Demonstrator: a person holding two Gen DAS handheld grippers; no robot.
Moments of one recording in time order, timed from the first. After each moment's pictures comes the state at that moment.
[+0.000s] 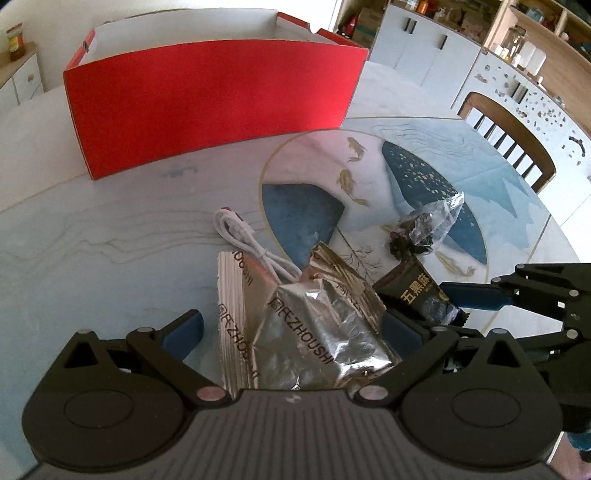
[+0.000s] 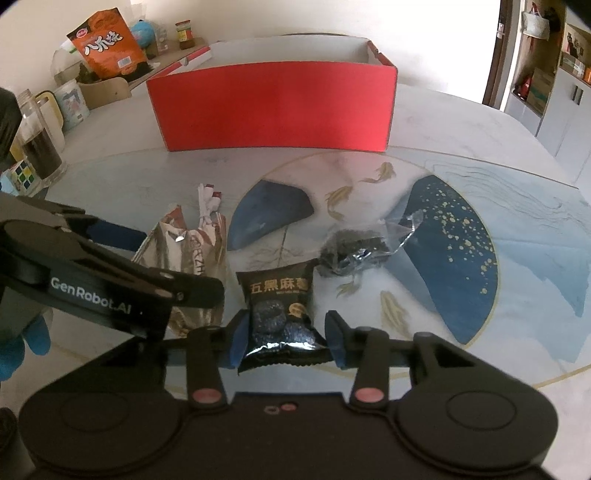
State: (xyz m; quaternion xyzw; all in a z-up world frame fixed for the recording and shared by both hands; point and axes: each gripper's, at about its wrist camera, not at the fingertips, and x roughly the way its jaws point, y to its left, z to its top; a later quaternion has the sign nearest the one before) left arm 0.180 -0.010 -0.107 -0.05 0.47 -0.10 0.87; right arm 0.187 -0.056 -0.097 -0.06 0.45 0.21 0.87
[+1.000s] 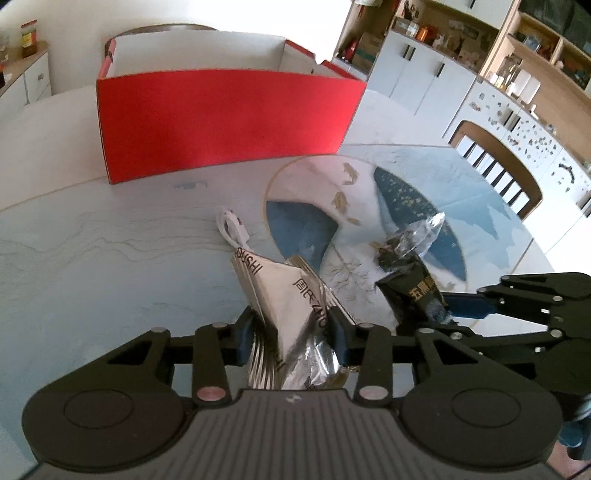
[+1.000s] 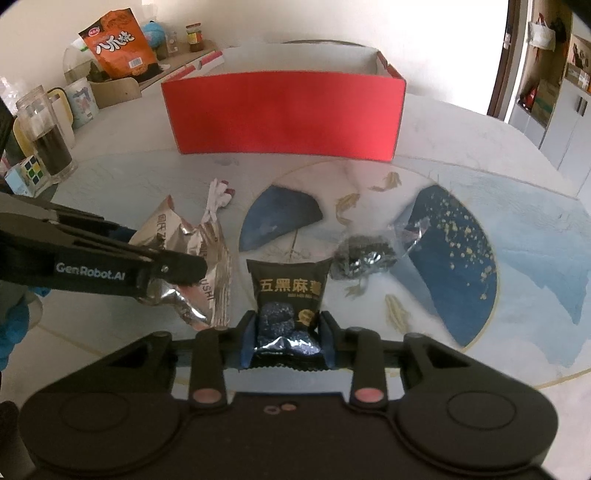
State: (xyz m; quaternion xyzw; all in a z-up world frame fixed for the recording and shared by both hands) left arm 0.155 0.009 -0.085 -0.09 0.44 -0.10 0.89; right arm 0.177 -0.052 -0.089 -0.08 0.43 0.22 0.87
